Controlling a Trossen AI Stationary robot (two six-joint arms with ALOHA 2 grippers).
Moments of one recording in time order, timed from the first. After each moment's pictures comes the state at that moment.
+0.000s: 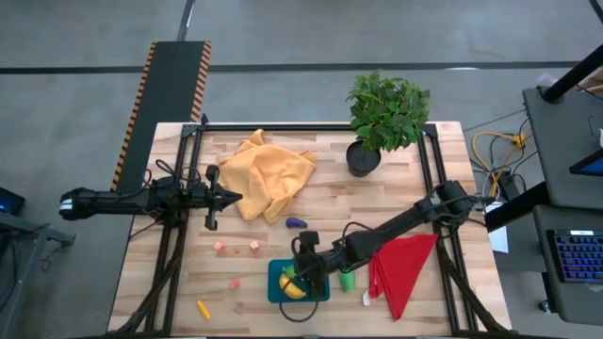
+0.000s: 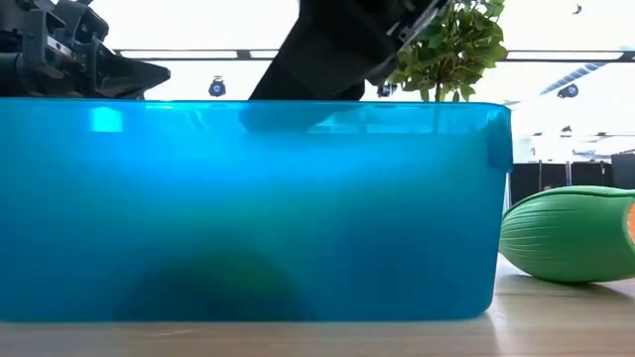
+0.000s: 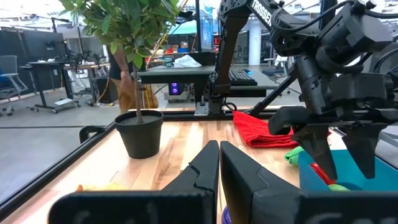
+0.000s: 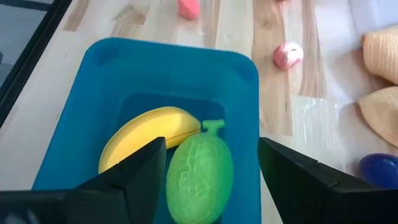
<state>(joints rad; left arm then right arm) 0.04 0.25 0.03 0.24 -0.01 0.04 0.42 2.01 1.41 -0.20 0.21 0.16</state>
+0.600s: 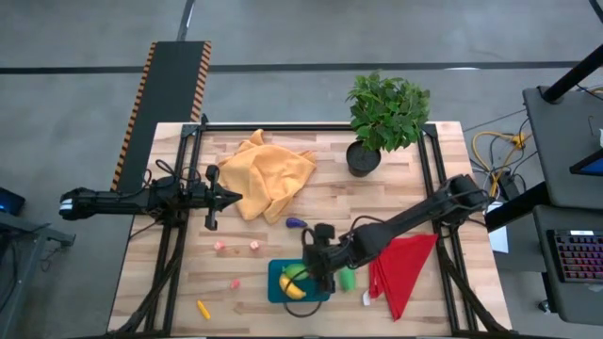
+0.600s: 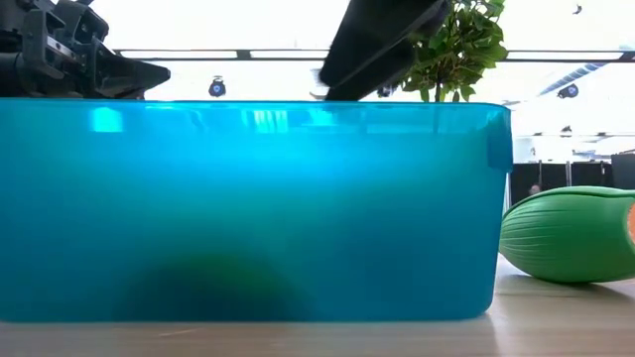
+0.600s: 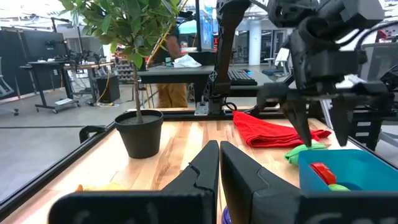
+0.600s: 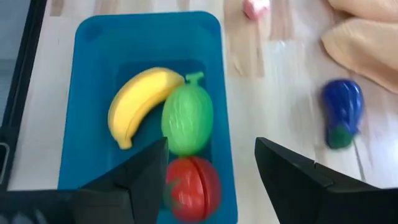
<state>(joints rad) 0.04 0.25 0.03 0.24 -0.01 0.04 0.42 1.90 1.47 -0.54 0.21 0.37</state>
